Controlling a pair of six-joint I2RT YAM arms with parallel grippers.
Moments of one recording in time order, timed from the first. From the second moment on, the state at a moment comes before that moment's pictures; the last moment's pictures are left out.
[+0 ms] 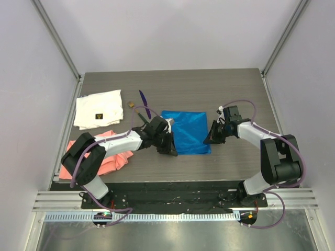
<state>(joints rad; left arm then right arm) -0.78 1.62 0.91 -0.20 0.35 -0.73 0.17 1.52 0.78 -0.38 -0.45 0.46</state>
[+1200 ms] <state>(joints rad) -0.87 1.58 0.96 -0.37 -0.53 -0.62 0.13 1.61 0.81 -0.38 -0.39 0.42</state>
